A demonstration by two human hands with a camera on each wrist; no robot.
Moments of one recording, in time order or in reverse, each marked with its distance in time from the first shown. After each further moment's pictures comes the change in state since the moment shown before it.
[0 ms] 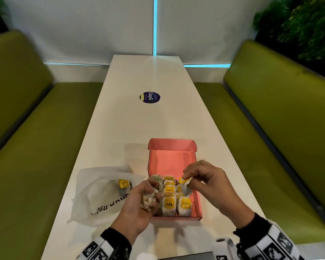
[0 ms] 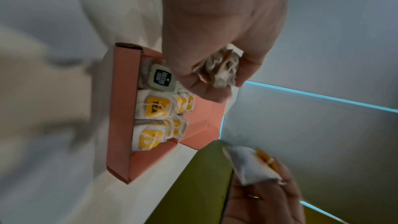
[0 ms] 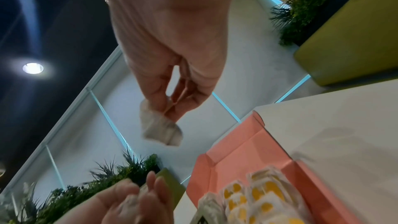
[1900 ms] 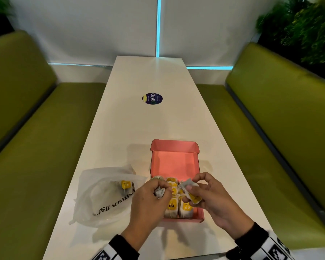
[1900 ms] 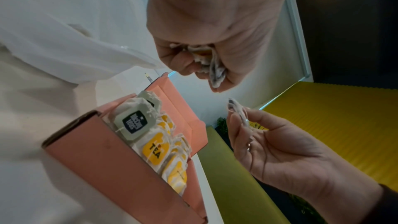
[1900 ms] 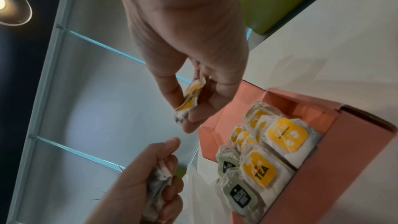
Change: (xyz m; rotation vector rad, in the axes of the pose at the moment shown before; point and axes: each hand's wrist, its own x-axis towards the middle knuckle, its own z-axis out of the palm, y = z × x) left_hand 0.001 -0.020 -0.003 1.135 0.183 0.784; right_hand -0.009 0.006 0.013 0.478 0.049 0.586
